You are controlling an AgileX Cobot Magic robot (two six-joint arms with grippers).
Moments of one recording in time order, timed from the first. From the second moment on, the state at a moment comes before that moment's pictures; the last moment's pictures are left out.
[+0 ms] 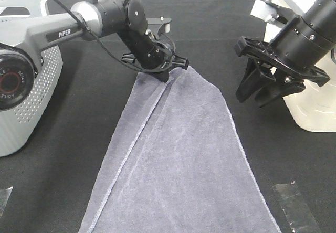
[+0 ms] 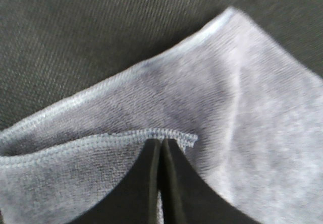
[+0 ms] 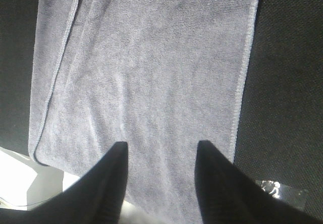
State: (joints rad) left arm -0.48 2.64 -2.33 -0.22 0.83 -0.03; right arm 0.22 1.68 -1.14 0.46 0.97 -0.17
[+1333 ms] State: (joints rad) left arm -0.43 2.45 -2.40 0.17 1.21 -0.08; right arm 0.27 1.95 -1.61 0.43 0.90 -0.28
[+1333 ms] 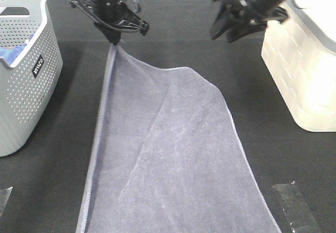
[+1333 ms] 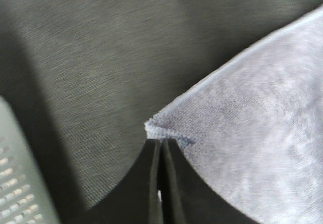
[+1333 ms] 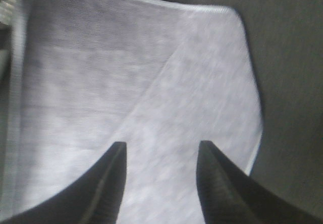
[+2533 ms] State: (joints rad) left arm -0.35 2.33 -2.07 0.23 1.22 -0.14; right arm 0.31 2.33 -1.92 0.24 0.94 -0.20
